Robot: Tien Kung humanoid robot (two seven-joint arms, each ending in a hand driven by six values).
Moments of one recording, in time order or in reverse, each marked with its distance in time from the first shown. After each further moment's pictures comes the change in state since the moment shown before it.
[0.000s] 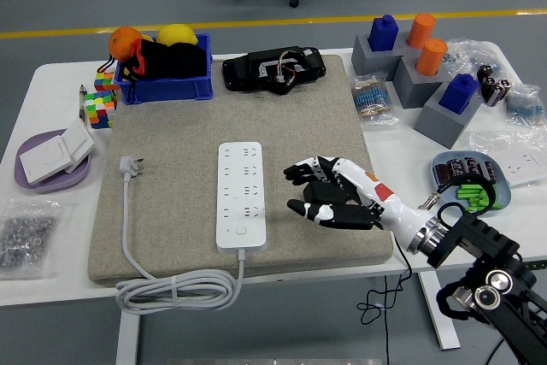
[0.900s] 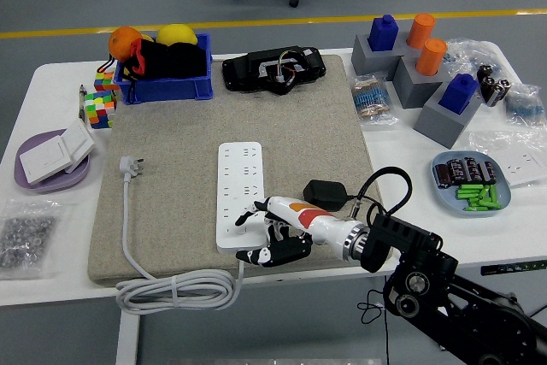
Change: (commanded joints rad) left arm 0.006 0.001 -0.008 0.000 0.006 0.000 0.002; right arm 0.212 0.072 -0.284 -0.135 -0.239 -0.055 -0.176
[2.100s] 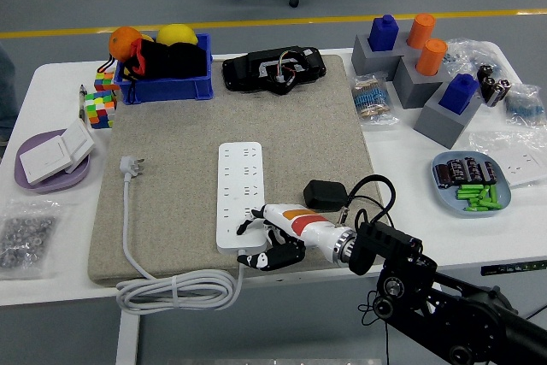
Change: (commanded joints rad) left arm 0.000 0.003 -0.001 0.000 0.002 0.000 0.001; right arm 0.063 0.029 -0.115 -0.207 -0.070 -0.140 0.130
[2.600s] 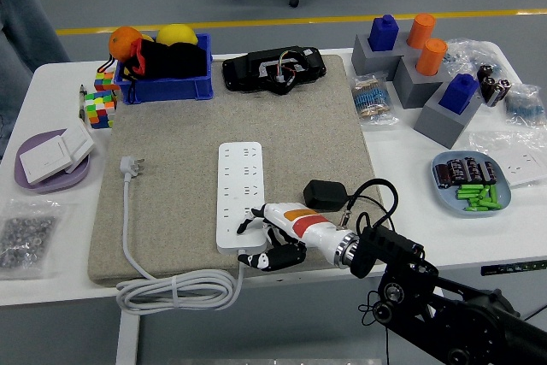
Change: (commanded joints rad) left arm -0.002 -0.001 0.002 0.000 -0.001 0.000 0.000; right arm 0.001 -0.008 -0.035 -0.026 0.000 -0.069 0.066
